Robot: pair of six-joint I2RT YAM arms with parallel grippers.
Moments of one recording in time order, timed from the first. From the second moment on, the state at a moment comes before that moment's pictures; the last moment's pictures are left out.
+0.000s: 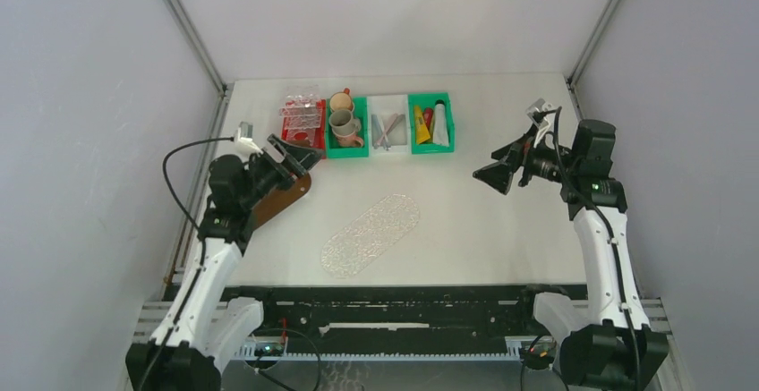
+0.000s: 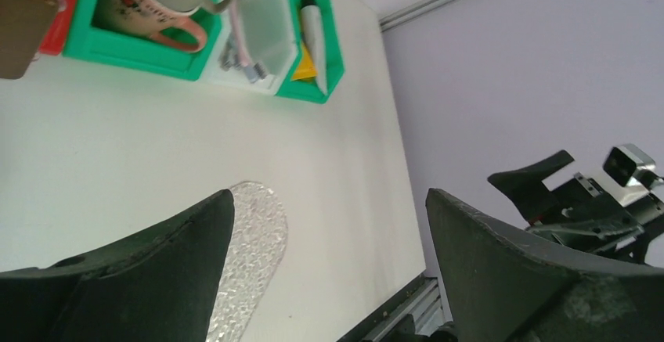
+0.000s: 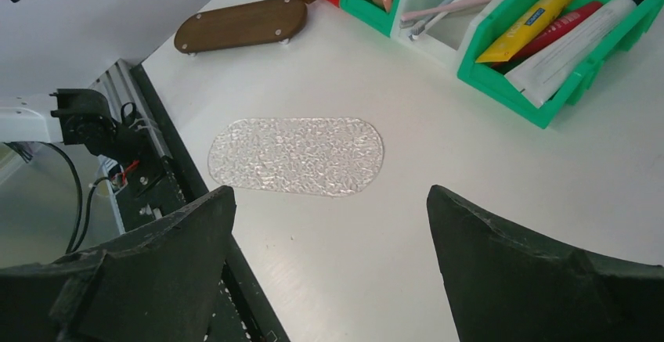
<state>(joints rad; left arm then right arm) -0.07 0.80 0.61 0.04 0.48 -0.91 -0.14 0.98 0.98 -0.52 -1.08 -0.09</state>
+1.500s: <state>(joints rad) 0.25 1.68 1.36 -0.04 0.53 -0.77 -0.19 0.96 0.86 -0.36 -1.17 -0.09</state>
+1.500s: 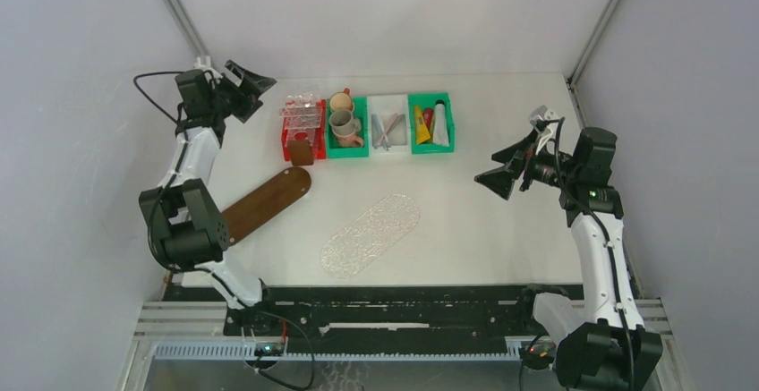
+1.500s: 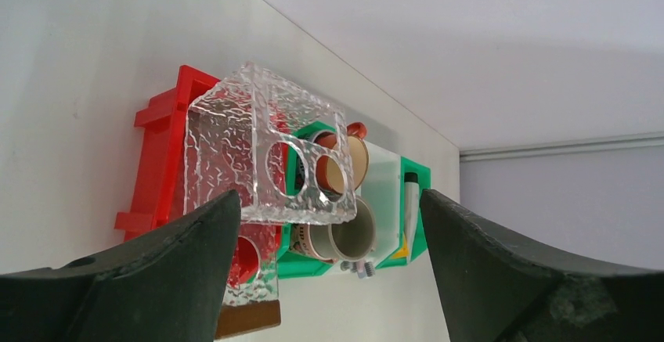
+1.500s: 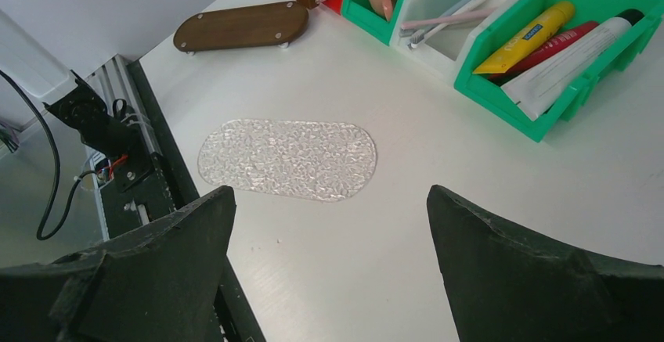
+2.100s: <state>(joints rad) 0.25 1.95 1.46 0.04 0.66 -0.91 -0.19 0.96 0.86 -0.36 -1.15 -0.11</state>
